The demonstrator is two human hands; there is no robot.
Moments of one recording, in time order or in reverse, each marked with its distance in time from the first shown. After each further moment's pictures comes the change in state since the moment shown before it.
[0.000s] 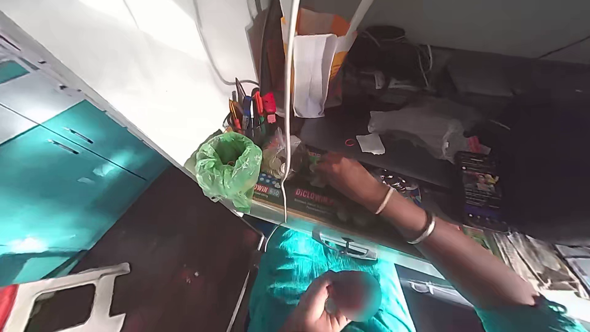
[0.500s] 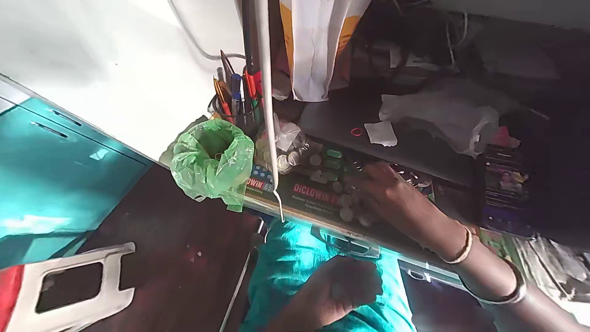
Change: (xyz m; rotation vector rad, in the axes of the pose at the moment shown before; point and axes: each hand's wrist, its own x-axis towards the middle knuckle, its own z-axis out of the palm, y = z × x) left_hand 0.026 0.015 0.025 0.033 0.103 -0.090; right_hand -0.084 0.014 -0.006 -0.044 0.106 0.043
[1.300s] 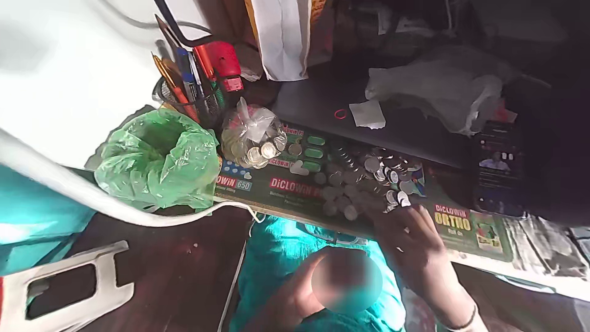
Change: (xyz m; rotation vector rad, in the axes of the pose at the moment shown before) left_hand 0.008 0.001 -0.013 0.000 -0.093 -0.013; right_hand -0.100 -0.029 0.035 -0.025 0.432 0.205
